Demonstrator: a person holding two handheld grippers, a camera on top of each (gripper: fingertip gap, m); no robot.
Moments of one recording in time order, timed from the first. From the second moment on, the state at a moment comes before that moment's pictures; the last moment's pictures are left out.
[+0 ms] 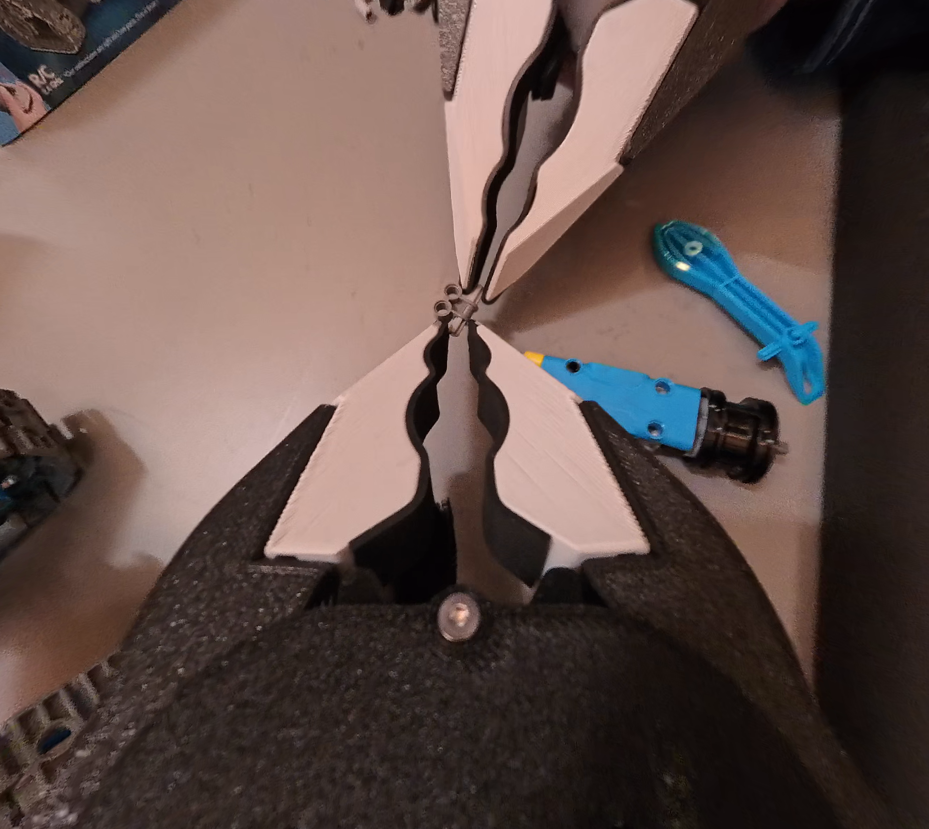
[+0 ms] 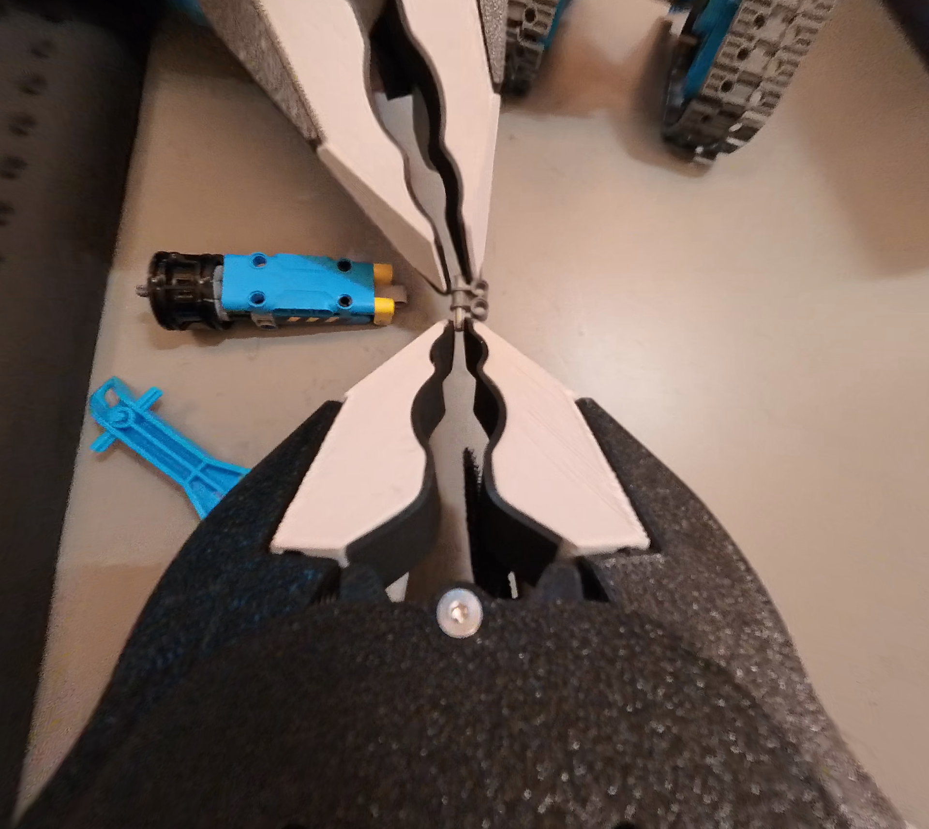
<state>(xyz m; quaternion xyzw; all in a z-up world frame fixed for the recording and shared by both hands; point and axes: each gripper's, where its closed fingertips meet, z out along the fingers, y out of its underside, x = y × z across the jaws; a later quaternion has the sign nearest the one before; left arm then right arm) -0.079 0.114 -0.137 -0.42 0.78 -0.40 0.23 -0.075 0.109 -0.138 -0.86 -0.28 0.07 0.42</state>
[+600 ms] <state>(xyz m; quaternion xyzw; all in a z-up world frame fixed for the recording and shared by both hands) -0.085 0.100 -0.084 -0.46 0.63 -0.62 0.04 -0.086 0.109 -0.089 -0.75 -0.39 -0.14 0.51</state>
